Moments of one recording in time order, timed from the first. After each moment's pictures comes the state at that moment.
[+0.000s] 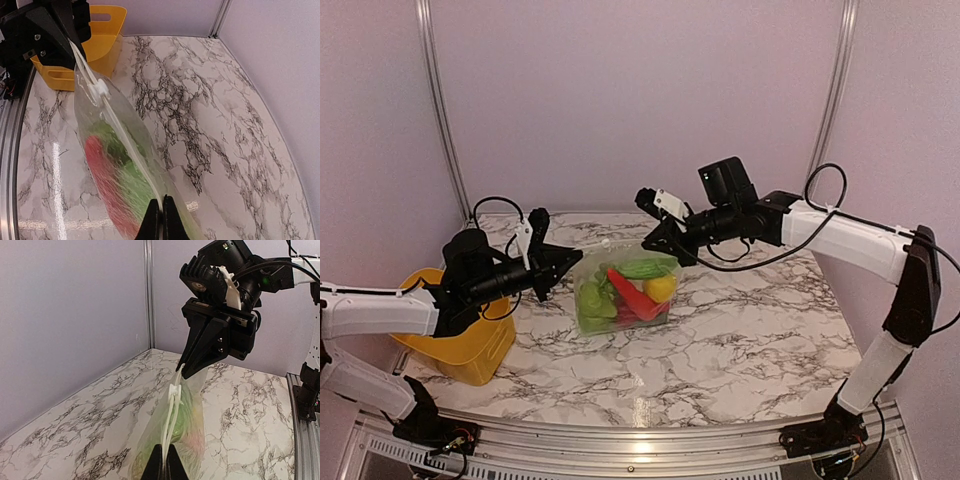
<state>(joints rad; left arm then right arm) -0.69 1.26 0.58 0.66 0.34 0.03 0.72 1.66 1.44 -0.38 -0.48 -0.47</state>
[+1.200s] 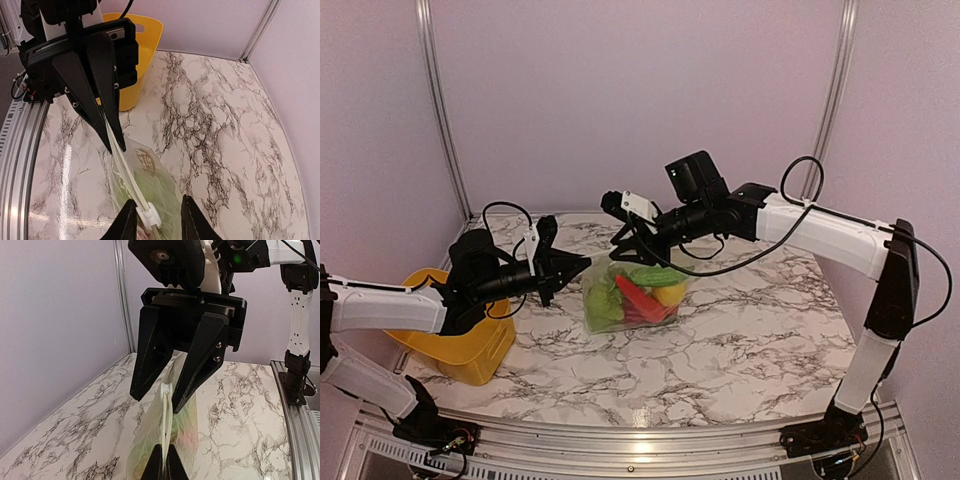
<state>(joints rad) -0.69 1.32 0.59 0.72 0.47 0.09 0.82 1.78 1.62 -0.45 -0.52 -0.51</state>
